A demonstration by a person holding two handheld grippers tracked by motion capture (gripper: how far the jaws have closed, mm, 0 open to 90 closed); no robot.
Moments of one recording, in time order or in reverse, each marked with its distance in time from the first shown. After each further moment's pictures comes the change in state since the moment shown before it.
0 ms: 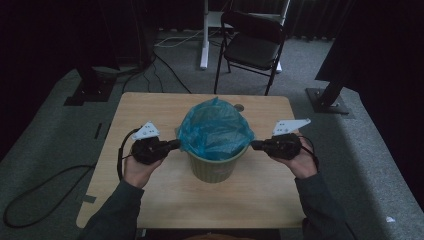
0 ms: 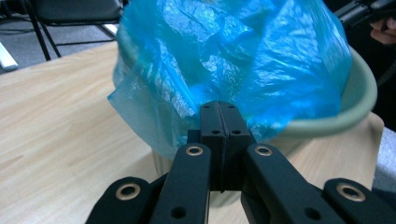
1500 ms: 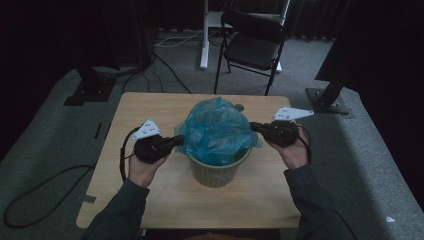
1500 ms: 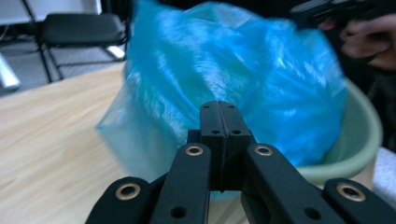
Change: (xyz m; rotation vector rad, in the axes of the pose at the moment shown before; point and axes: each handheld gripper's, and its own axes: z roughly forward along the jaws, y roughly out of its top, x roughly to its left) left arm -0.011 0.012 0.001 -0.122 -0.019 0.017; right arm -0.011 0.025 0.002 -0.176 -0.166 0.080
